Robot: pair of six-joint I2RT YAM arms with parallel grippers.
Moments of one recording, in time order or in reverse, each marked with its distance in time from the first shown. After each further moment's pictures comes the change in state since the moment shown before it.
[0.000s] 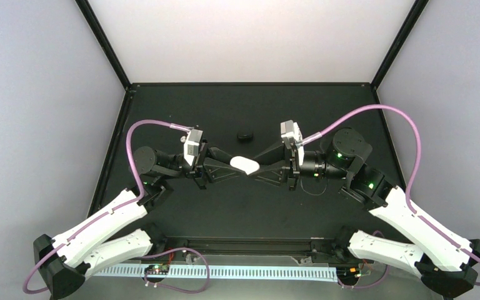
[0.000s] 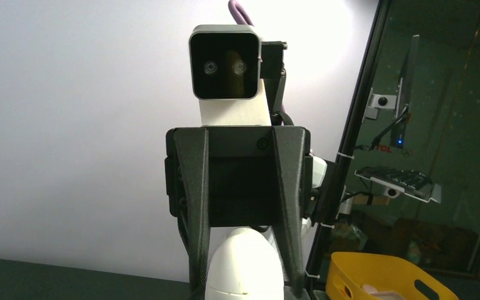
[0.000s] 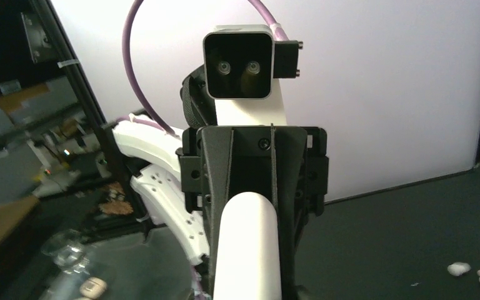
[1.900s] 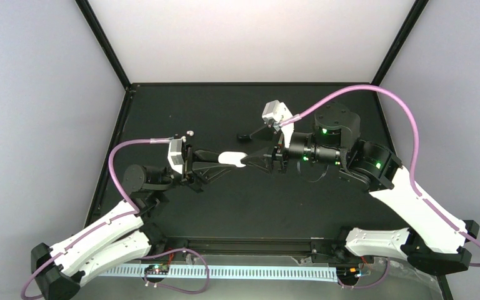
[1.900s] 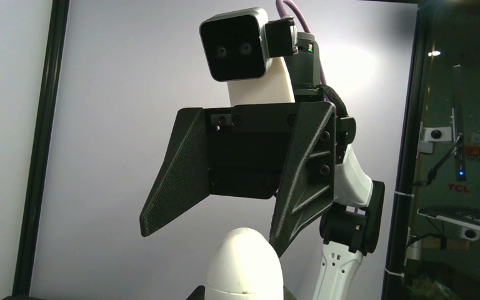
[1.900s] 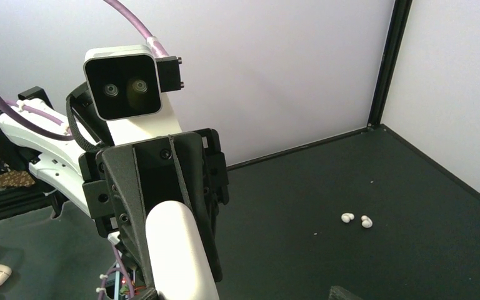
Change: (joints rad) left arm -0.017 -0.120 -0.160 0.163 -0.235 0.082; right arm 0.070 0.229 0.452 -0.478 0.310 -0.218
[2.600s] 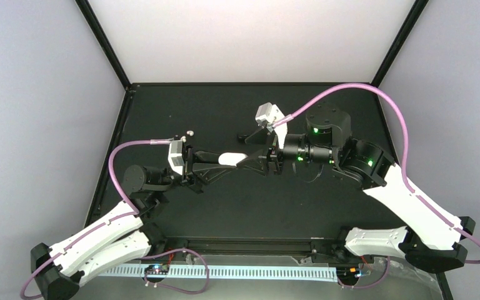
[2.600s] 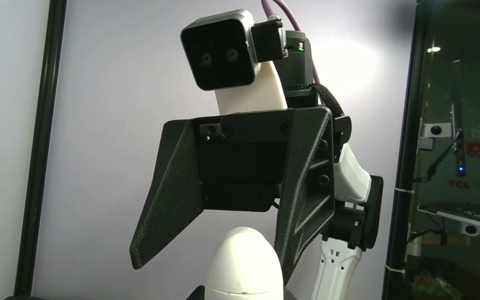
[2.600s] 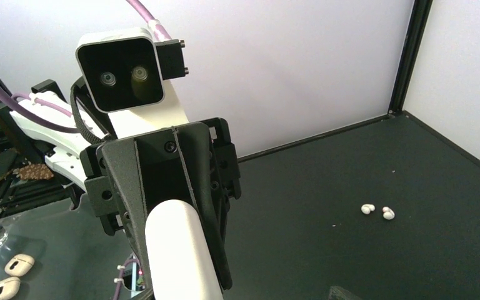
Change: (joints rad) left arm -0.011 -0.006 -0.001 -0.010 0.000 0.017; right arm 0.005 0.027 -0.006 0.001 -0.048 0.024
